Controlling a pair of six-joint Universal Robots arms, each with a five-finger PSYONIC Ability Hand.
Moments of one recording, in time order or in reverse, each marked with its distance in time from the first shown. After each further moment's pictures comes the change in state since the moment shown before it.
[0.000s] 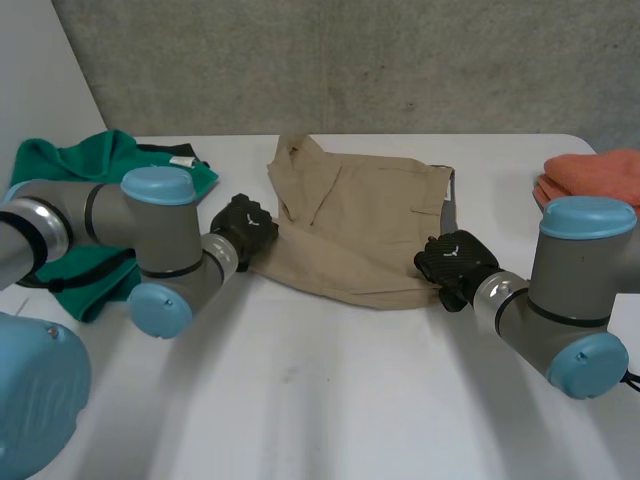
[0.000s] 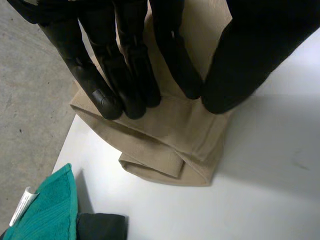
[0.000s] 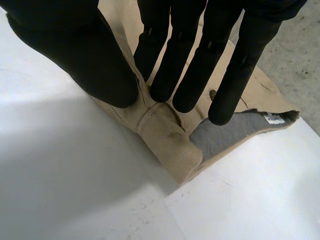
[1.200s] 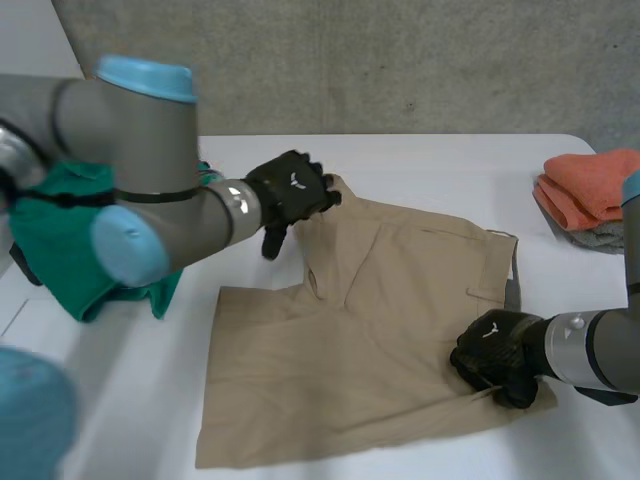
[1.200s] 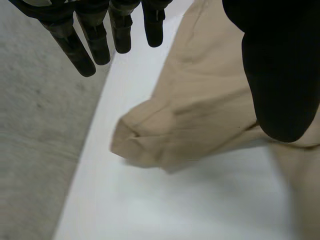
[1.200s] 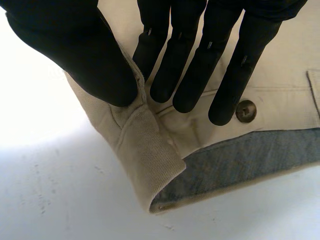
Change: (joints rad) left arm -0.087 0.029 0.413 -0.484 0.200 0.037; right arm -0.141 -0.211 0.114 0.712 -0.120 -0.382; left_hand -0.912 -0.879 -0.870 -0.884 -0.853; right_hand 0.012 0.000 0.000 0.002 0.004
